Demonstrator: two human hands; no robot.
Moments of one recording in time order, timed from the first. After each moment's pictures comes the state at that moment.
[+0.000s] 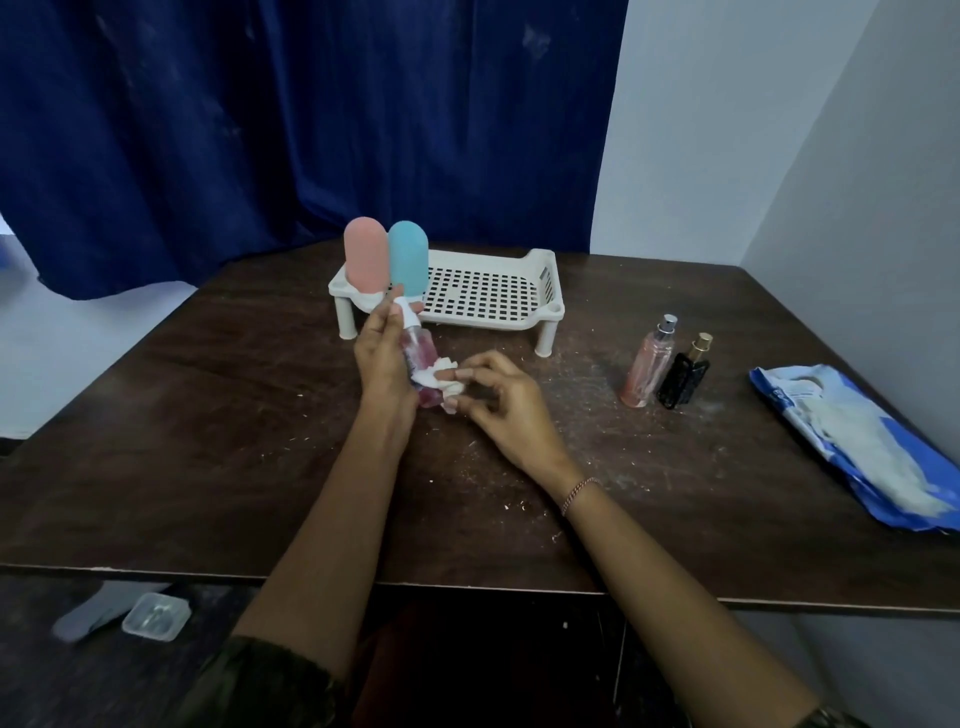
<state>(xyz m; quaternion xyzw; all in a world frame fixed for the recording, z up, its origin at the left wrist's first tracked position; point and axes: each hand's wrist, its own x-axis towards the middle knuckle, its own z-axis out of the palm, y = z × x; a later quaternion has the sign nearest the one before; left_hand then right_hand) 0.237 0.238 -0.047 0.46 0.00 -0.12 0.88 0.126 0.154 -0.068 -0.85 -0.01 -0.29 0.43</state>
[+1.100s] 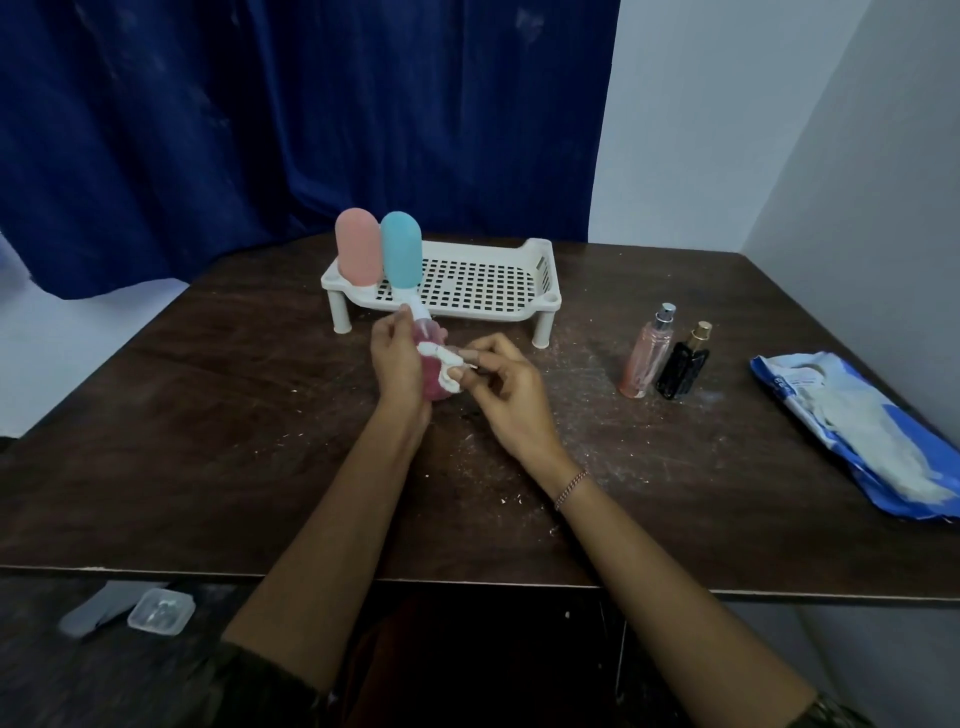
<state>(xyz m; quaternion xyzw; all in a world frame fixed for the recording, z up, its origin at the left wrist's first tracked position) 0.224 0.227 -0.051 0.51 0.03 -0.16 0.85 0.130 0.157 -0.068 -0.80 0.02 -0.35 0.49</state>
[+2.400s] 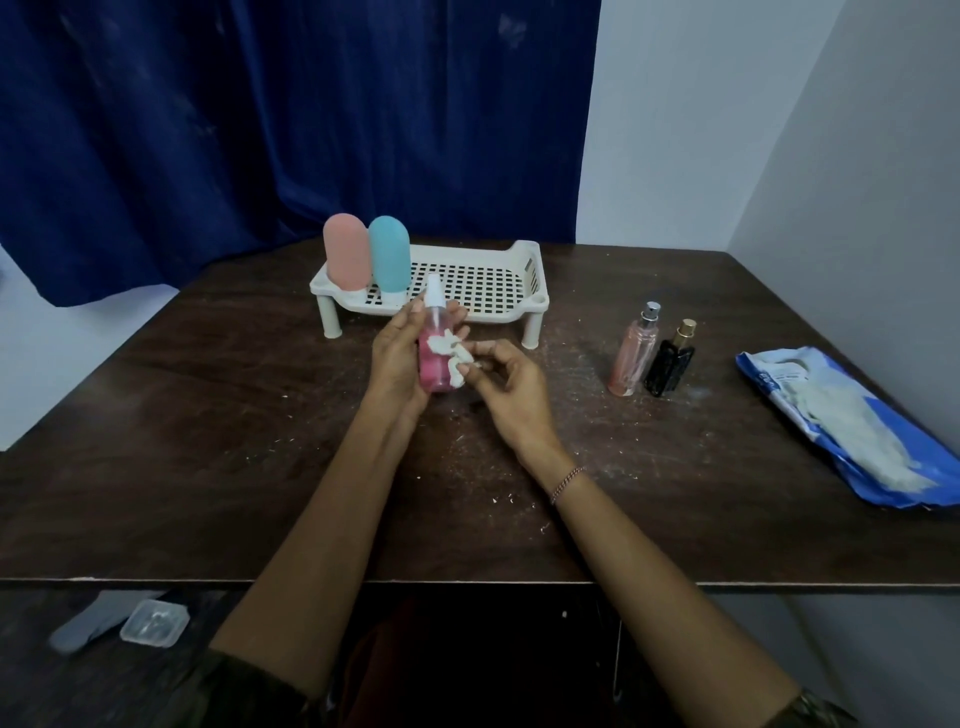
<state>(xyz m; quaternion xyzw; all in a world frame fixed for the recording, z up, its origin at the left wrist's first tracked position) 0.216 0.228 -0.039 0.37 -0.08 -0.26 0.89 0.130 0.148 -0.069 -0.75 0.12 -0.33 0.55</state>
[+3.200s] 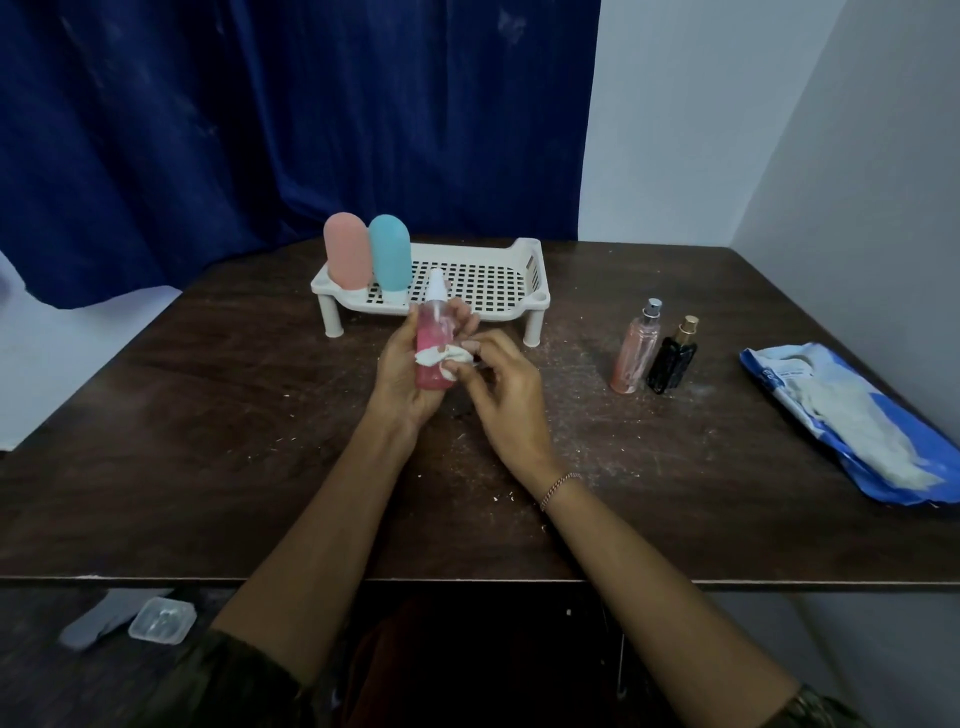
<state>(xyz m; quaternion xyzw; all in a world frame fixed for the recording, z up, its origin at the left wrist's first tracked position) 0.207 0.231 -0.038 0.24 -0.07 -0.40 0.88 0.120 0.162 -0.063 -0.81 0.01 -0.43 0.40</state>
